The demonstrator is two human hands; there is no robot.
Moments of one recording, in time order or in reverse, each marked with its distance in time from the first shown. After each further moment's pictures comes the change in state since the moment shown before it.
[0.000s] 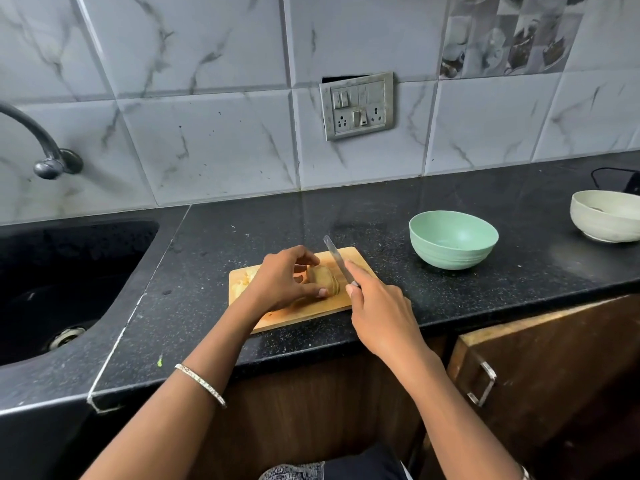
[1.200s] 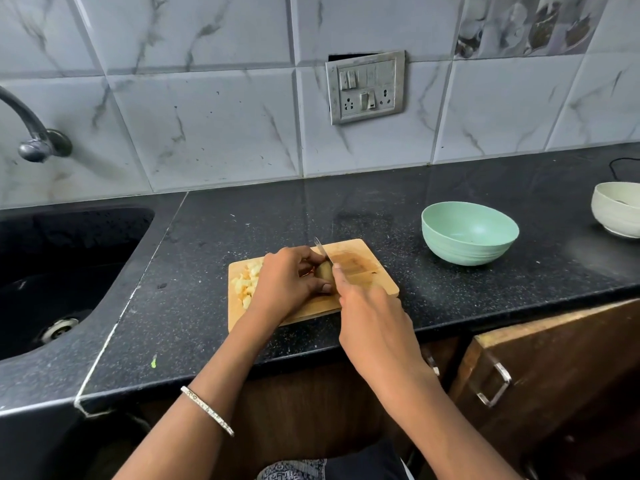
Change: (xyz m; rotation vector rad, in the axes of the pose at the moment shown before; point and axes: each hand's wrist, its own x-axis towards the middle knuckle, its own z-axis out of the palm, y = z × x) left_hand -0.005 -0.003 0.019 -0.110 0.211 -0.053; right_hand -0.013 -0.026 0.012 -0.302 0.021 -0.124
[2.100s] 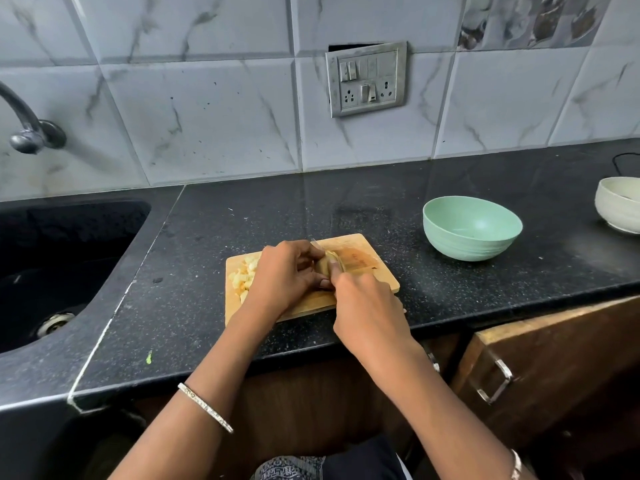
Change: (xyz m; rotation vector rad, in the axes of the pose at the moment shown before) left_hand 0.002 -0.003 0.000 -0.023 0.004 0.041; right_hand 0.018 -0.003 0.000 -0.059 -0.086 -0.006
